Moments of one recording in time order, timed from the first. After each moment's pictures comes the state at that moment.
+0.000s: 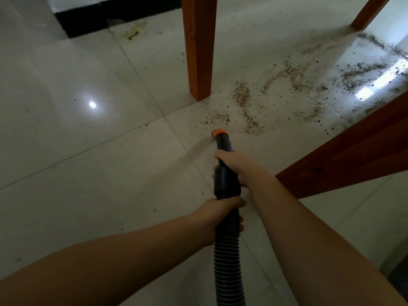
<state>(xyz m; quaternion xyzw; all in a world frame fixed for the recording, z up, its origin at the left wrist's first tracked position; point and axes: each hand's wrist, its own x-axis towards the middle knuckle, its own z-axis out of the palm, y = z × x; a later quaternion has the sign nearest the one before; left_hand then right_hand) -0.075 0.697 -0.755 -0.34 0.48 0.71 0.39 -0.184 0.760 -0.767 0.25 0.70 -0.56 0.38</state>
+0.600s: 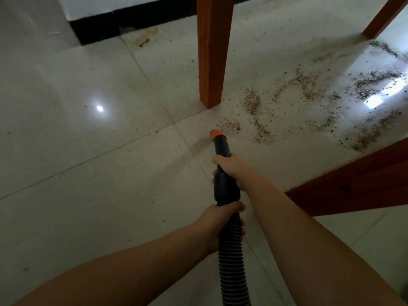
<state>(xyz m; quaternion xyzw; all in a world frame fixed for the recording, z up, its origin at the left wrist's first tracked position) -0.088 0.673 -0.770 -0.36 0.46 0.73 0.36 -0.201 0.727 -0.781 0.20 0.73 -0.55 0.36</state>
